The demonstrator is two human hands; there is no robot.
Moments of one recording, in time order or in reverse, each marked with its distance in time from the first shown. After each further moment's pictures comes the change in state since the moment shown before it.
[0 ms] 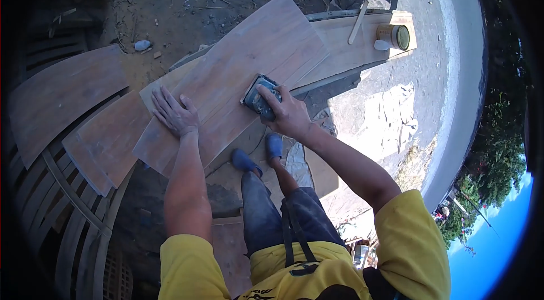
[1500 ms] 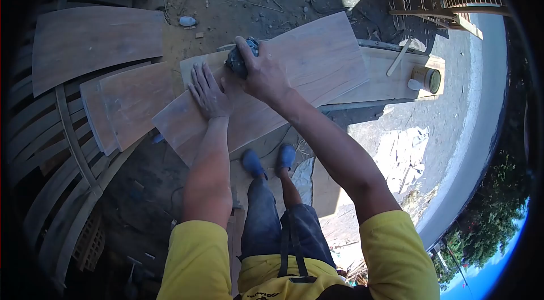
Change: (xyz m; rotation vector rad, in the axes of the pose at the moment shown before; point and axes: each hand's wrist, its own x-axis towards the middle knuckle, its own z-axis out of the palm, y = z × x) left_hand -0.001 -0.002 0.004 -0.051 0.021 -0.015; right_hand 0.138 -0.127 0.047 0.041 0.060 -0.224
